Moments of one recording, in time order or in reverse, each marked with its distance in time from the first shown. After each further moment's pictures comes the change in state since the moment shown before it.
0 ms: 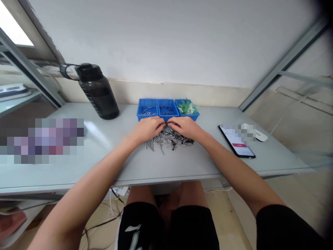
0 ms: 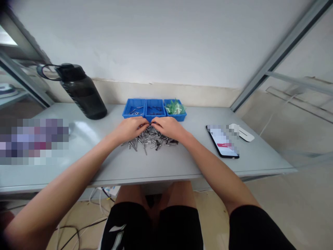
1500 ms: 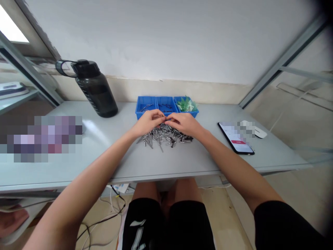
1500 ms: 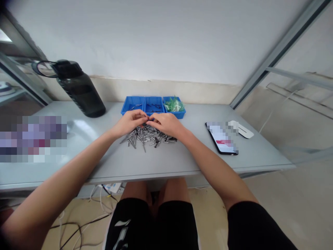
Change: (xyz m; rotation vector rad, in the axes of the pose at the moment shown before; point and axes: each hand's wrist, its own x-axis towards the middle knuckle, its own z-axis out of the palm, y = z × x) left_hand 0.010 -0.002 0.008 -0.983 0.068 -0.202; right_hand -0.003 -0.006 -0.005 0.112 0.071 0.026
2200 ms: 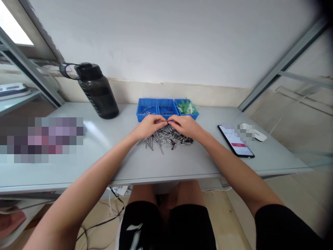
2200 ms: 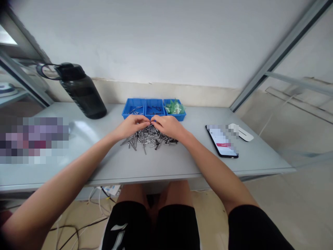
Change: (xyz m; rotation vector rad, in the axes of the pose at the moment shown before) left_hand -0.002 0.000 0.000 0.298 -0.031 0.079; right_hand -0.001 0.005 0.001 -0.103 -0.008 -0.030
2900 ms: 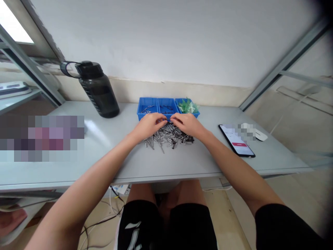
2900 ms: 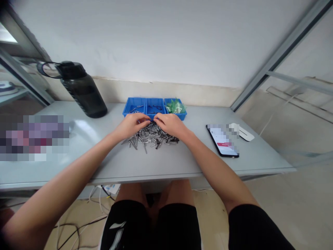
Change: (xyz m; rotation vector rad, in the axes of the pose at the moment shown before) left_hand -0.002 -0.002 -0.001 0.329 0.084 0.089; right_hand 0.003 0.000 -0.003 -0.022 -0.003 0.076
